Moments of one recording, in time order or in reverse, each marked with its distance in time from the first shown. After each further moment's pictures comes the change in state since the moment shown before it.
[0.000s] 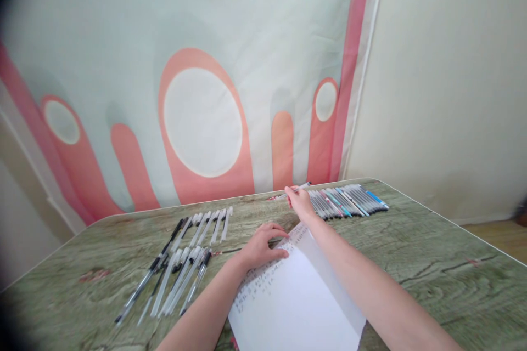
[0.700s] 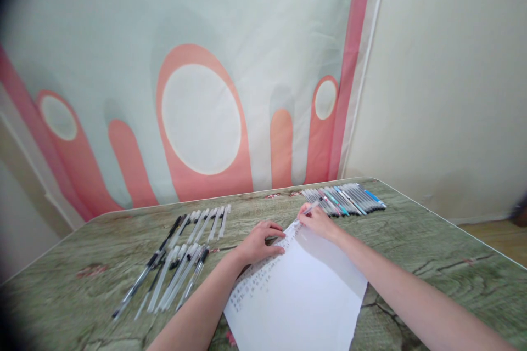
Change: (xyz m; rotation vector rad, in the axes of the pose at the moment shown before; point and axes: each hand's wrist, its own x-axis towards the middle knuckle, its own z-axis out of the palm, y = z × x) left_hand 0.003 -0.005 0.000 0.150 -0.137 -0.085; right_hand -0.048 -0.003 -0.067 -0.676 -0.308 -0.102
